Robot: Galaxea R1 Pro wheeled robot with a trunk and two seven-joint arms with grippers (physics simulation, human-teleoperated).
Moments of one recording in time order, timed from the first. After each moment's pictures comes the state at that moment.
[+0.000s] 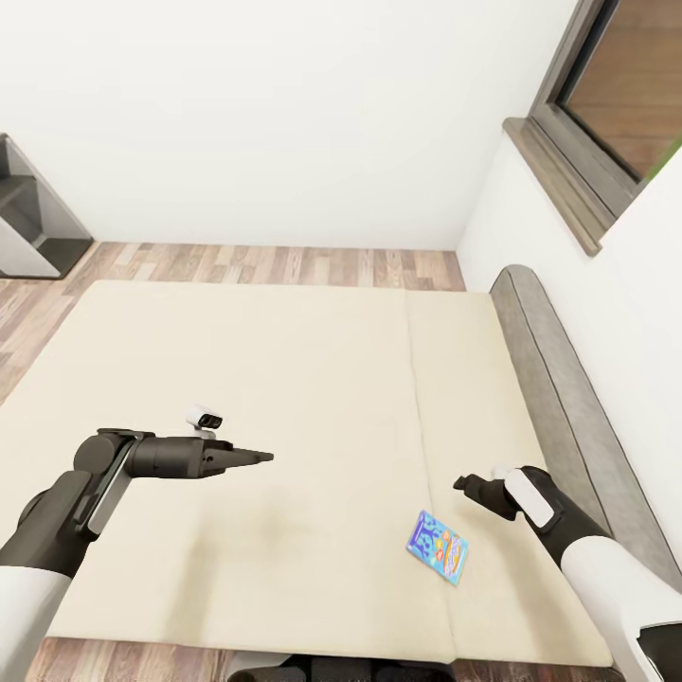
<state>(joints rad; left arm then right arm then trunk) -0.68 0.32 -0.11 -1.25 0.30 1.04 -1.57 -0.81 -0.22 0.18 -0.55 -0.85 0.65 -0.25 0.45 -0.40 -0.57</state>
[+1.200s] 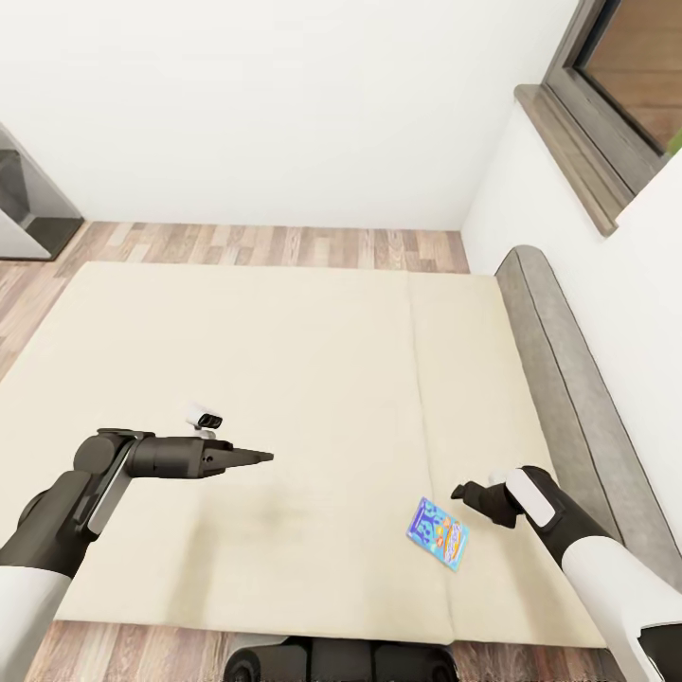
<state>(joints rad) -0.68 0.32 -0.11 -1.25 0.30 1.04 -1.57 -0.81 -0.22 0.17 -0.56 -0.85 0.77 -0.25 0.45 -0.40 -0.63</state>
